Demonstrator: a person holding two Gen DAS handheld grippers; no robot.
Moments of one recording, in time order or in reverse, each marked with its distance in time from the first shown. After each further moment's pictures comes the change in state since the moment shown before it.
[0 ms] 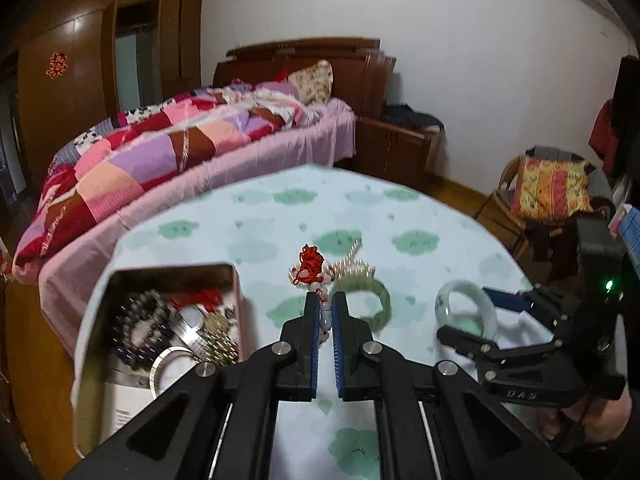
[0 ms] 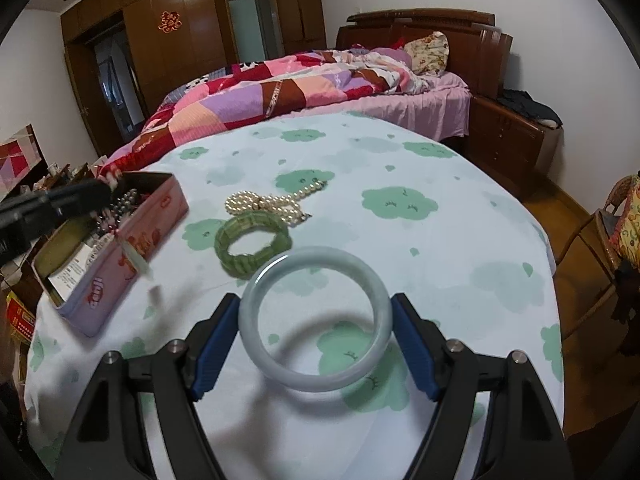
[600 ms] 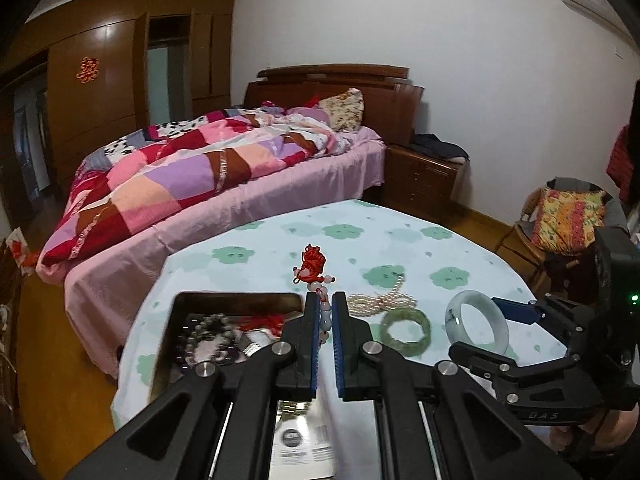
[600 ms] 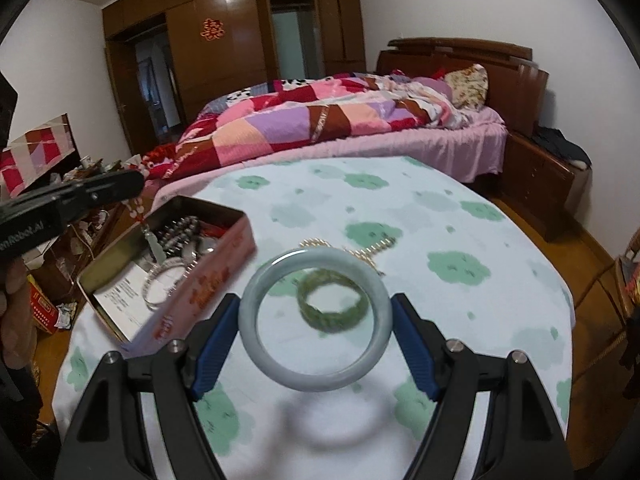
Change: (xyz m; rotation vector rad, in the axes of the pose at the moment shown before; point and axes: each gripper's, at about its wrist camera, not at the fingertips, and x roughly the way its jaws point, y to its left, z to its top) left arm -0.031 0.046 0.011 -0.058 -0.081 0.088; right arm -0.014 0.052 0.034 -0.104 -0.073 0.096
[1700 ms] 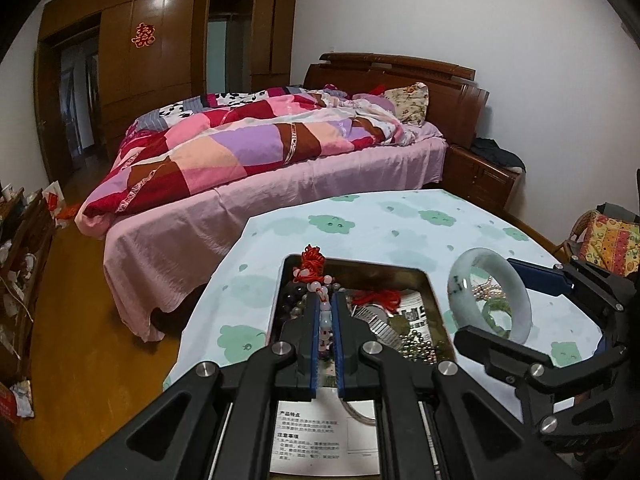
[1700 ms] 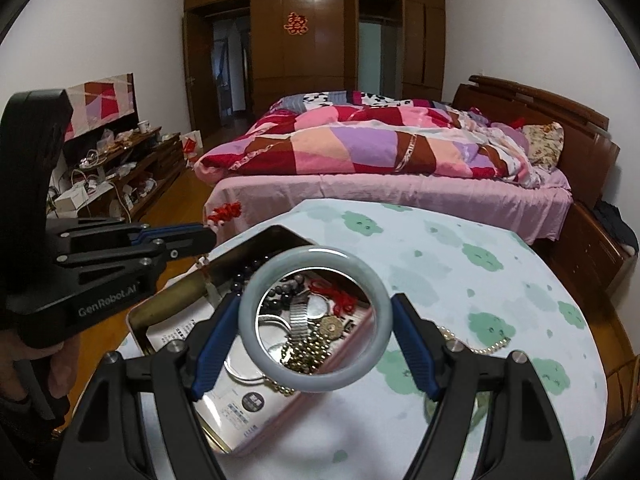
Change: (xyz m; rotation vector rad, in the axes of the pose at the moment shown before) left arm 0.015 0.086 -0.024 -0.129 0.053 0.149; right arm 0.048 0.107 0.045 -0.238 -0.033 0.141
